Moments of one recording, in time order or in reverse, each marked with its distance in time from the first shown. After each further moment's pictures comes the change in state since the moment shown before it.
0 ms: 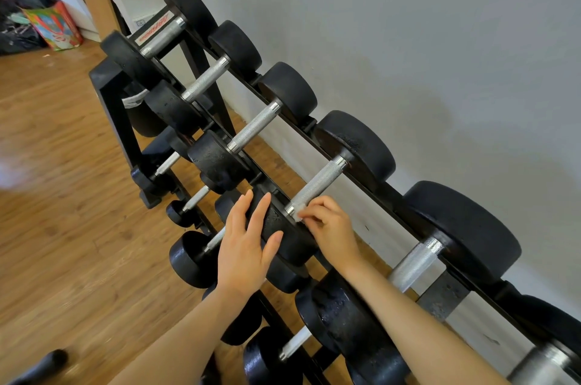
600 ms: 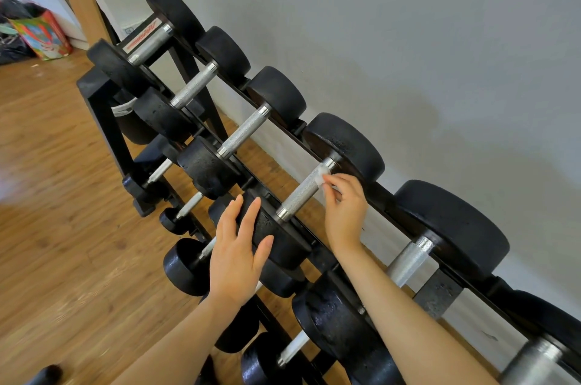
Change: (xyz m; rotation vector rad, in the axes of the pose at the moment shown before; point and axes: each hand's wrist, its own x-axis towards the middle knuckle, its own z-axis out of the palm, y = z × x) left_hand -0.001 -0.001 0.000 -0.026 0.000 -0.005; right_hand 0.028 -0.001 -0.014 0.060 0.507 0.213
